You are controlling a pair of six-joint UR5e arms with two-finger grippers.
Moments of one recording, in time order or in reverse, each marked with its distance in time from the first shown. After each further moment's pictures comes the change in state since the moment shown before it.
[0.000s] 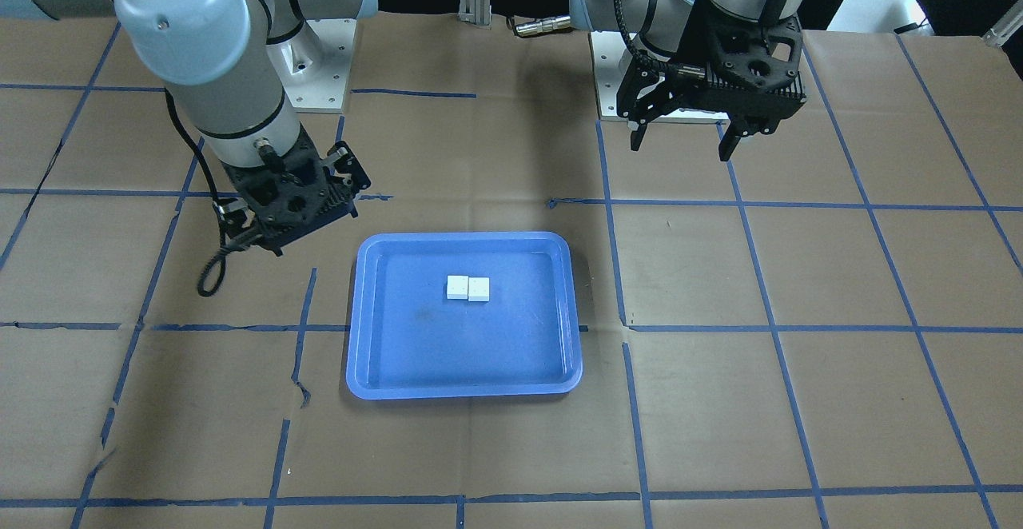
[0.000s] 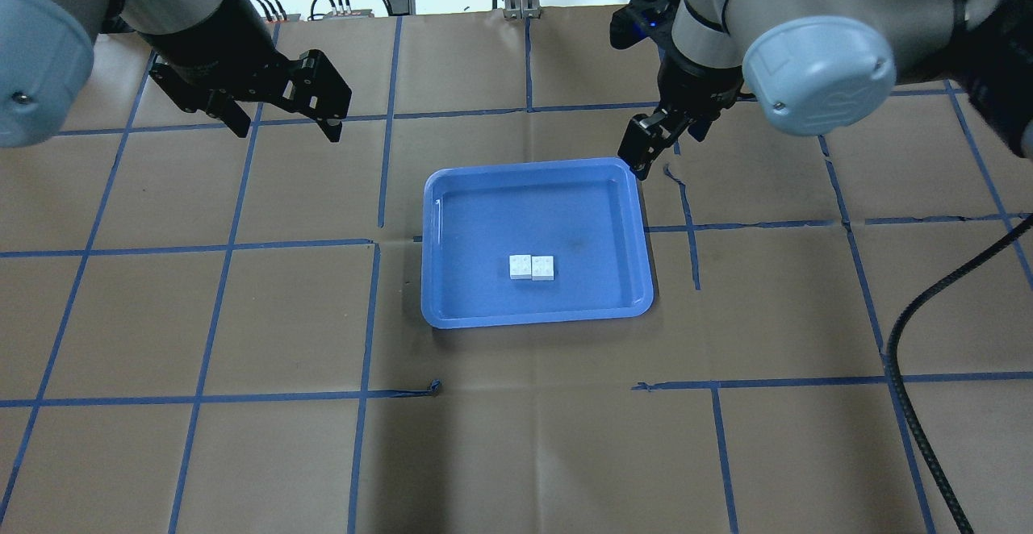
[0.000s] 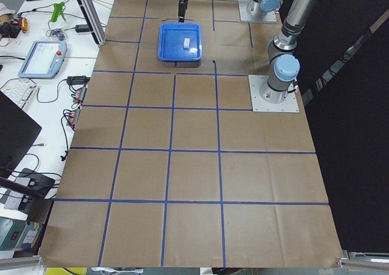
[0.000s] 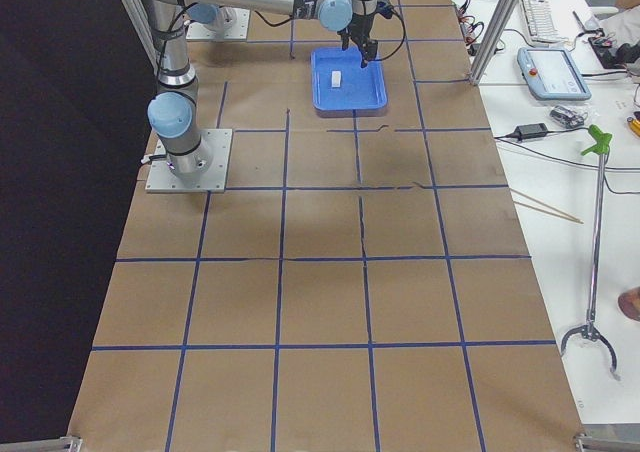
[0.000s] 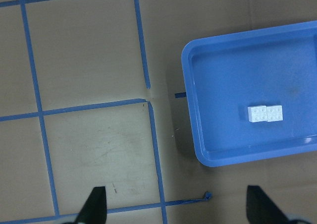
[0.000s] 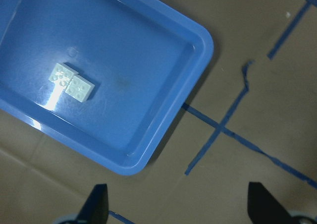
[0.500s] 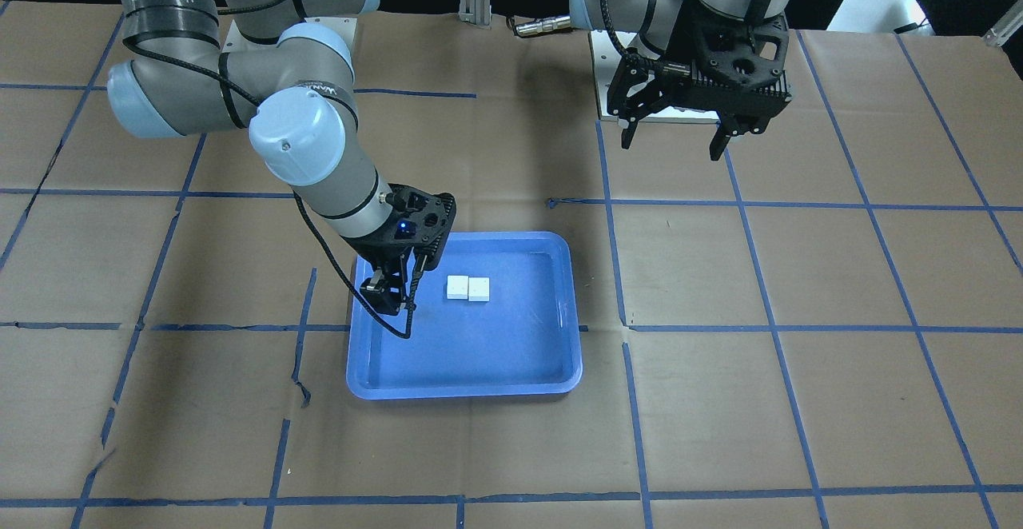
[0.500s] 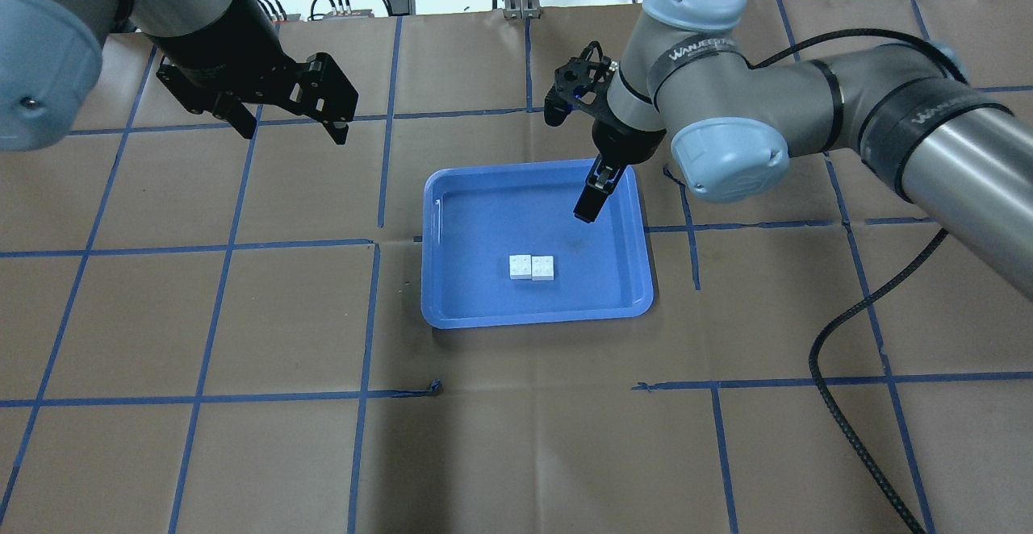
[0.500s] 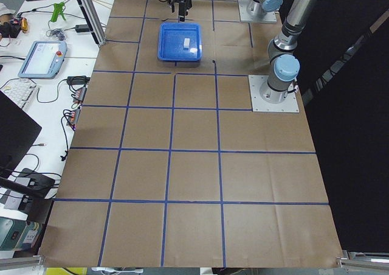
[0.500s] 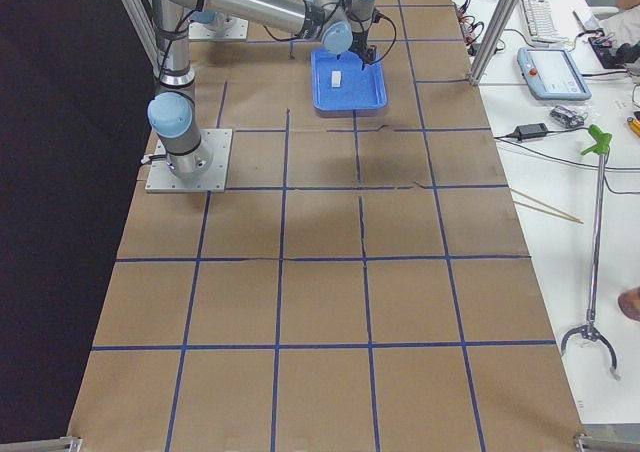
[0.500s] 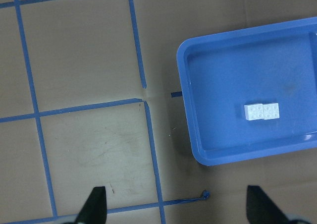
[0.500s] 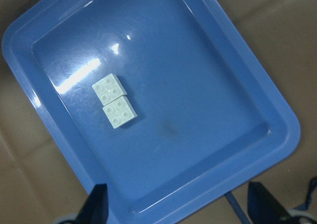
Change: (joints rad) left arm -0.008 0.000 -0.001 0.000 0.000 0.000; right arm 0.069 0.100 0.117 -0.262 0.142 -0.439
